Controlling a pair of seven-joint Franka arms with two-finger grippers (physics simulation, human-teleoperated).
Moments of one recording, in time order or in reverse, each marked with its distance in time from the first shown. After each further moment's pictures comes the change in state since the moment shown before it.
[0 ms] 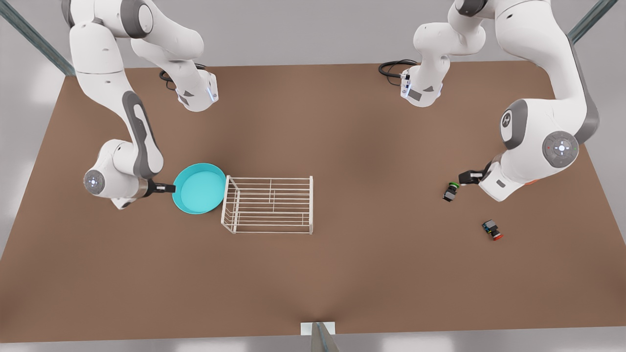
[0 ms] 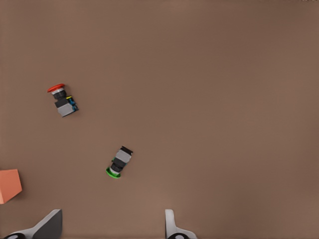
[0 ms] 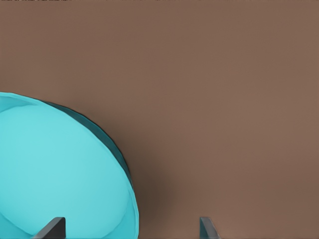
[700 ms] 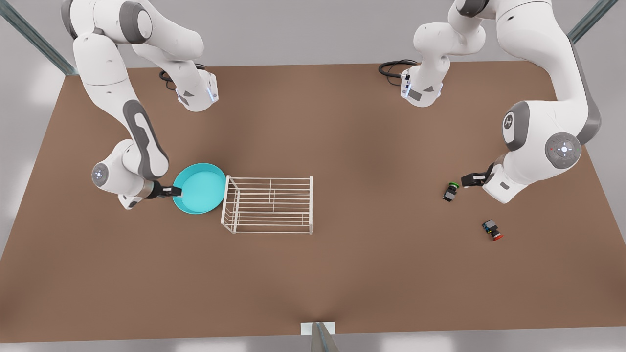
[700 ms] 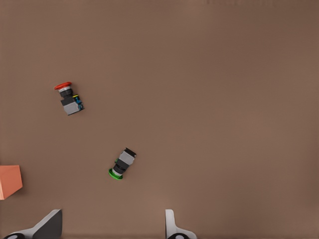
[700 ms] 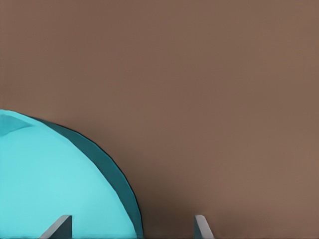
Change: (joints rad) left arm 0.009 0.000 0.004 -0.011 0.005 0.018 -0.037; right arm -0.044 0.047 0.052 -0.081 0.241 0.206 -0.253
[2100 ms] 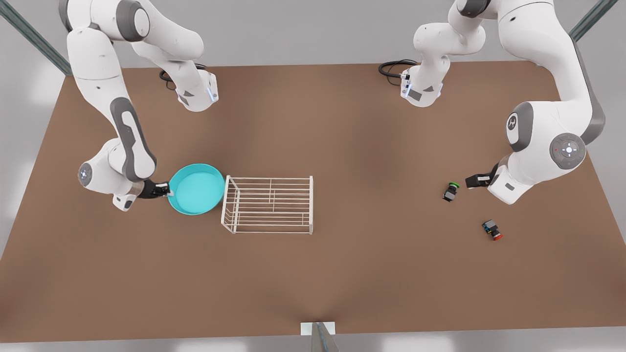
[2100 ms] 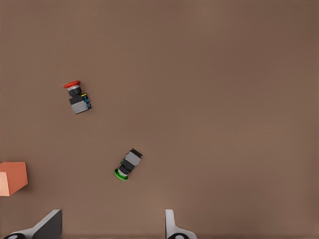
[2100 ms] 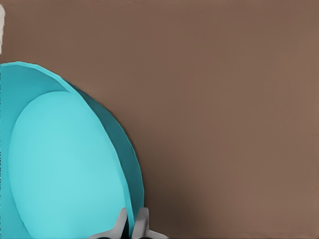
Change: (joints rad) left arm 0.016 0.002 0.000 -0.001 0.012 0.004 -0.015; right arm -0.026 -0.035 -0.032 0.046 0.052 -0.119 -0.354
